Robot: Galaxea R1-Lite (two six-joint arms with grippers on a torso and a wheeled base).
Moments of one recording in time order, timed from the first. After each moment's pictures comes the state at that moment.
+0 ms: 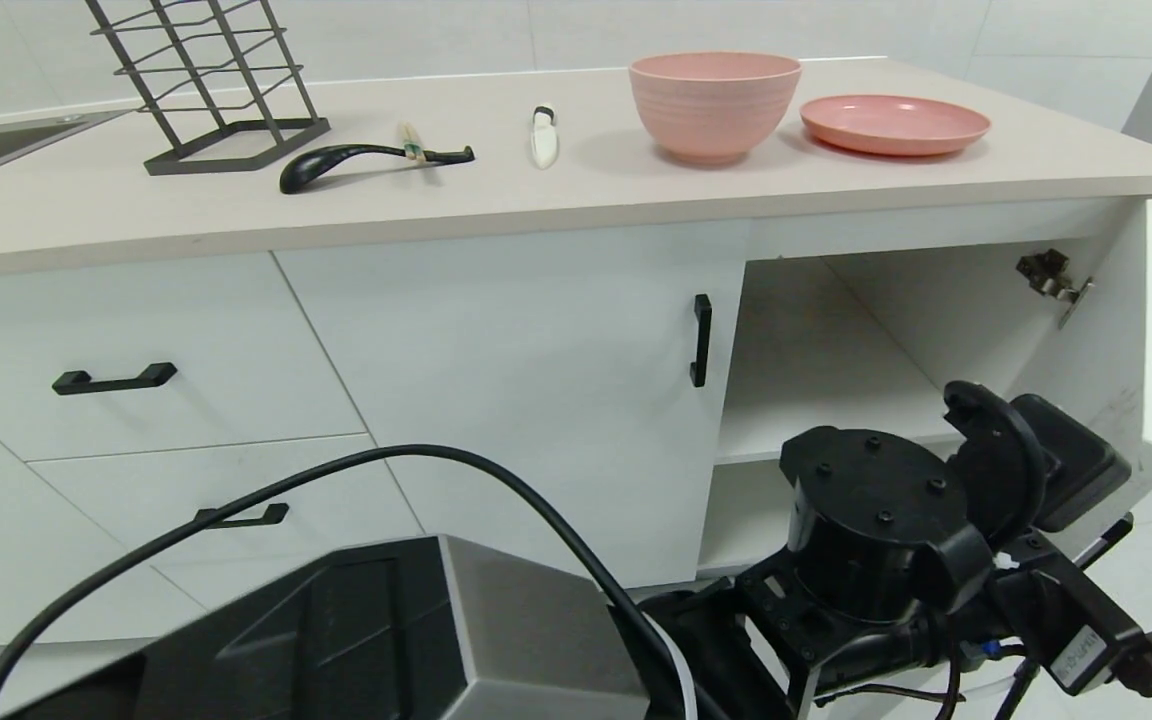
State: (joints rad) left arm -1.14 2.32 -1.45 -1.00 -0.26 -0.02; right arm -0.24 0.58 -0.12 -1.25 0.68 -0.22
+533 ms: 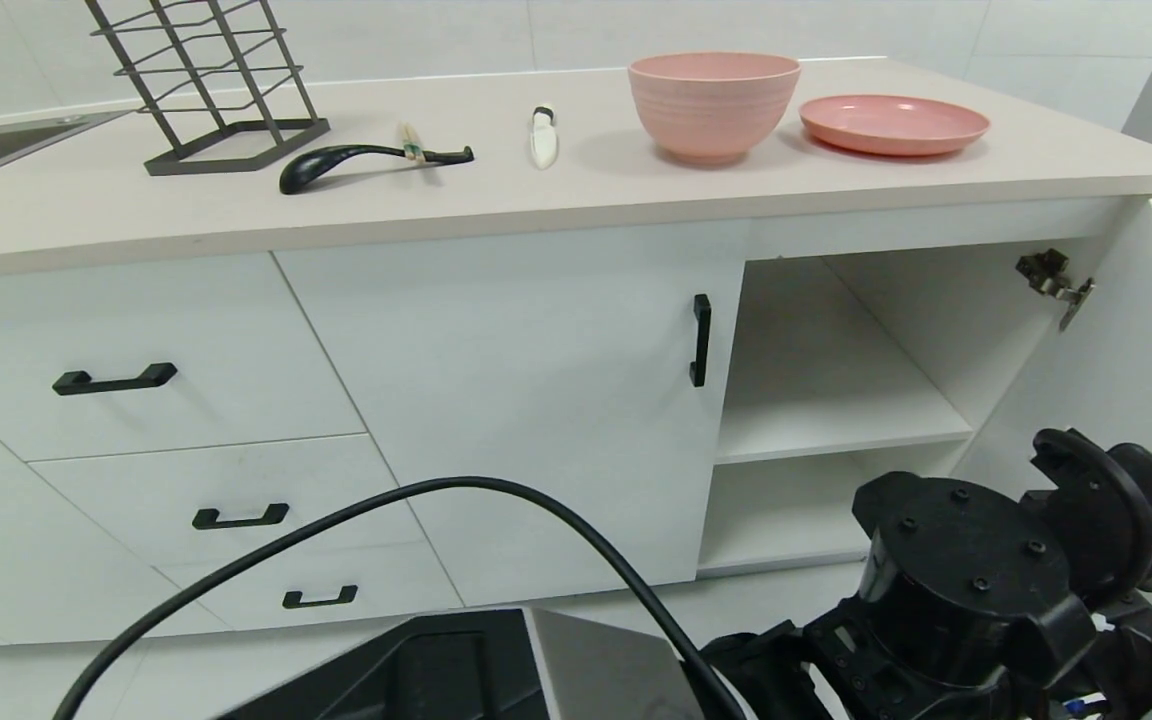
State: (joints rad) left arm -1.20 2.40 -1.55 -1.01 -0.26 -0.02; right arm -0.27 0.57 -0.18 -1.25 0.67 -0.22
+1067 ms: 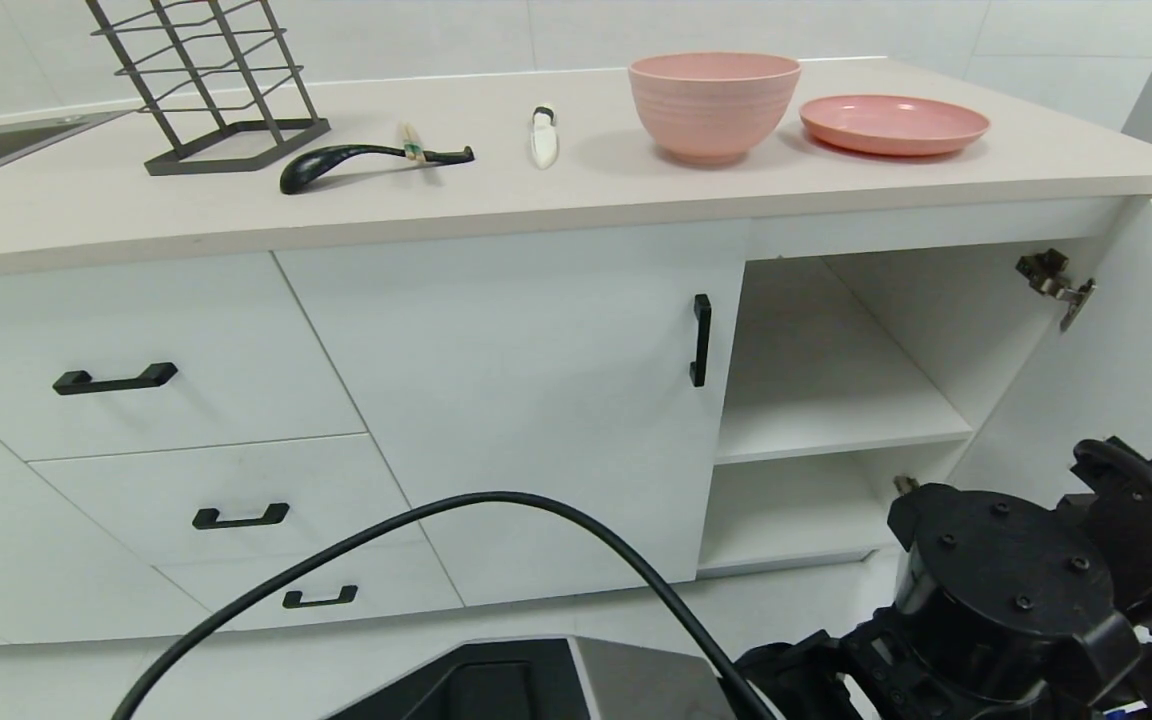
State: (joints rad) left arm -1.22 2.46 -1.65 -1.01 -0.26 -0.02; right arm -0.28 0.57 -0.19 -1.25 0.67 -0.22
